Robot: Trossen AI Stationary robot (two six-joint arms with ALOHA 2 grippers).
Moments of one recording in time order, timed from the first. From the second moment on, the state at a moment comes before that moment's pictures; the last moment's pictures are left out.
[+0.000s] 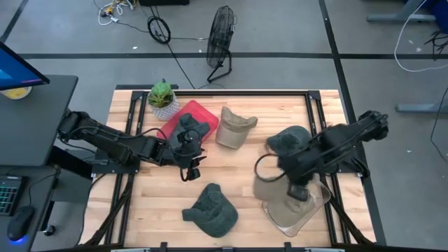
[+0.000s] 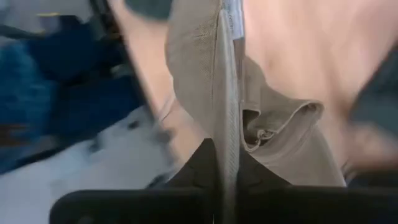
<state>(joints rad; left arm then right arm) -0.27 1.32 0.95 -0.41 -0.51 -0.33 0.49 1.52 1.85 -1.58 -0.16 0.94</state>
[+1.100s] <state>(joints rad) -0.27 1.32 0.95 -0.44 -0.51 -0.33 0.63 1.48 1.37 -1.13 -0.39 1.27</state>
